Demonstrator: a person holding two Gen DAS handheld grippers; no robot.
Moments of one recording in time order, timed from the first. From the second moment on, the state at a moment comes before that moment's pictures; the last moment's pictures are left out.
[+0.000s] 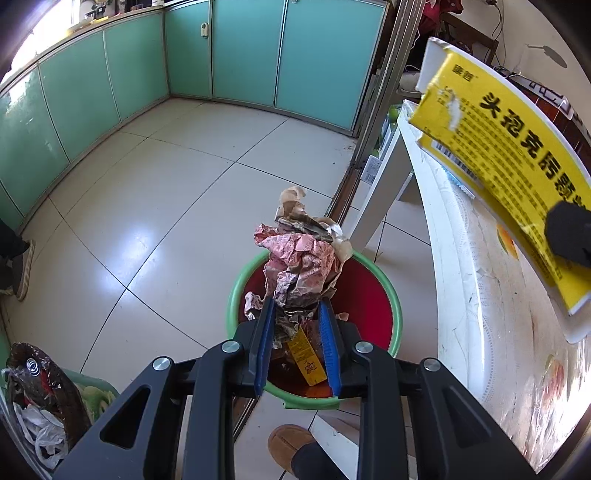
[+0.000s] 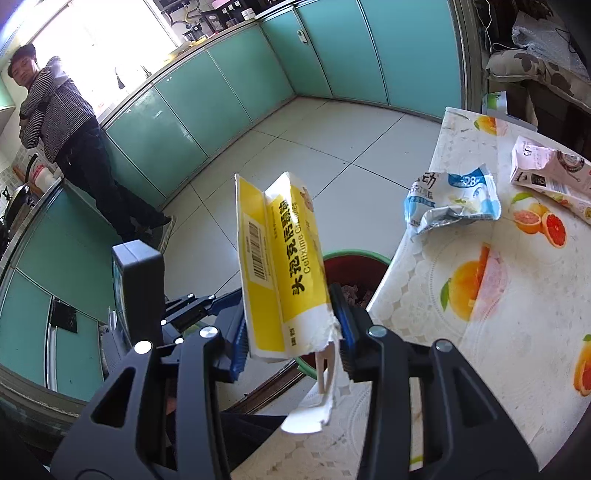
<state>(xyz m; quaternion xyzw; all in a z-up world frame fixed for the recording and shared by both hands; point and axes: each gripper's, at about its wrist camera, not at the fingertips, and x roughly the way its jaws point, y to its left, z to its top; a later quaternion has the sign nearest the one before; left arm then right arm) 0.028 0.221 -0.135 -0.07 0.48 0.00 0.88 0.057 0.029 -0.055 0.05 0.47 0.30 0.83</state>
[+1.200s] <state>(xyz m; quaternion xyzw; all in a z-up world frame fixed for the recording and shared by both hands) 0.087 0.142 -0.067 -0.10 0.41 -0.05 0.90 0.100 -0.165 -0.019 0.02 0.41 0.15 0.90</state>
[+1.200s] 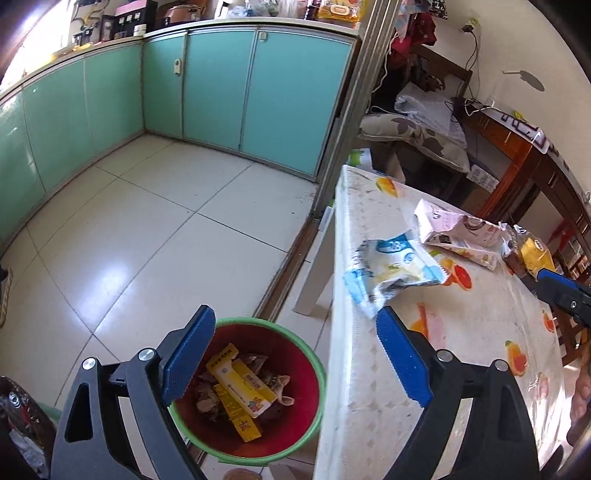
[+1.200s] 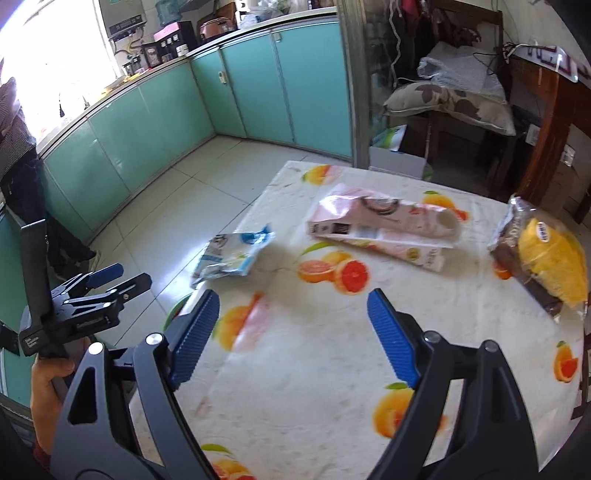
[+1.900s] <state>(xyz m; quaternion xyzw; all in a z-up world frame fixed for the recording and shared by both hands) 0.148 0.094 -0.097 -0.12 0.43 -0.11 0.89 0.206 -0.175 -0.028 -0.17 0.44 0.13 0.87</state>
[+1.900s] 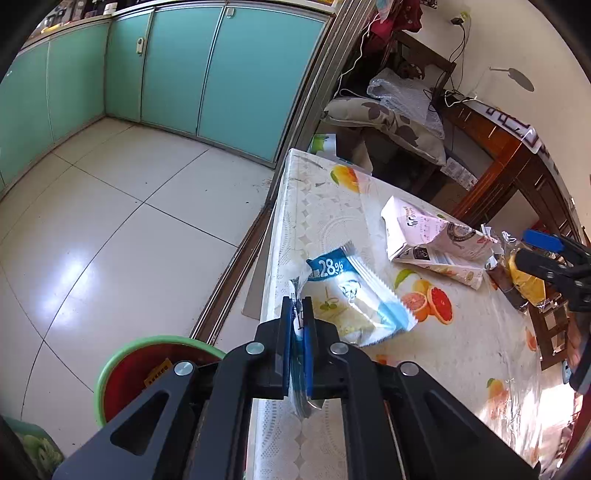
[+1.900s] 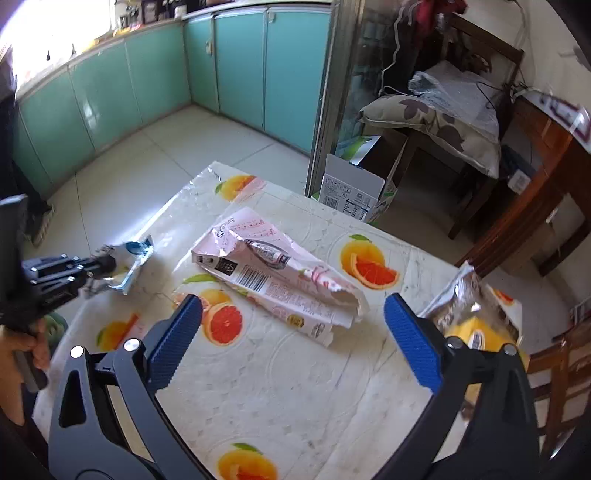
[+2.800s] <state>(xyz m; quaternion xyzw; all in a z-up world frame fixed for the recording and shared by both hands) 0.117 0.100 -0.062 -0.09 0.39 -0.10 0.91 0.122 -0.210 -0.054 0.03 0.49 0.18 0.85</state>
